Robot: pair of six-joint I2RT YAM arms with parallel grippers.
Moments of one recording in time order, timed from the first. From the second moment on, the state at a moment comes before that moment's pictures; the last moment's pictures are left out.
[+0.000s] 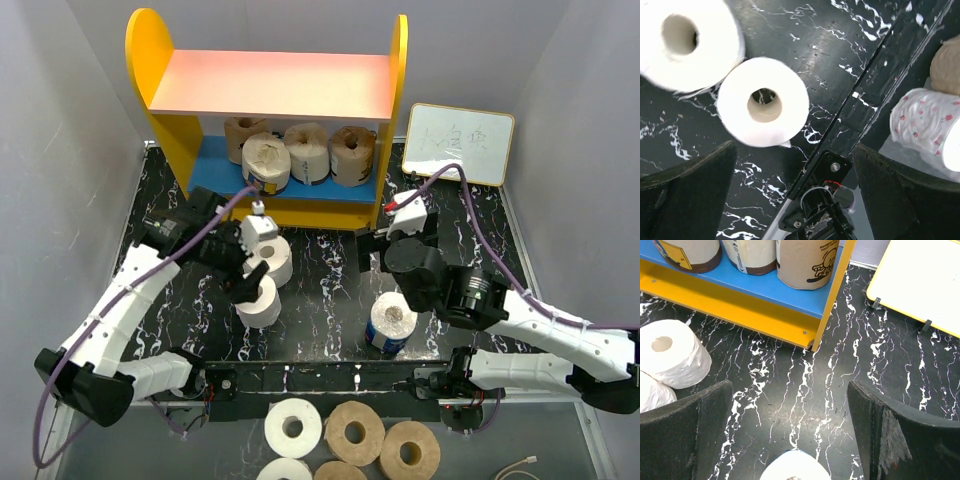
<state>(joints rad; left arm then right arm) -0.35 1.18 1.28 -1.30 0.48 0.50 1.16 0.94 1.09 -0.59 0.89 0.27</state>
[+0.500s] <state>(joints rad) -0.70 1.13 1.05 -1.14 0.05 0.40 1.14 1.08 1.10 -0.57 0.90 0.30</state>
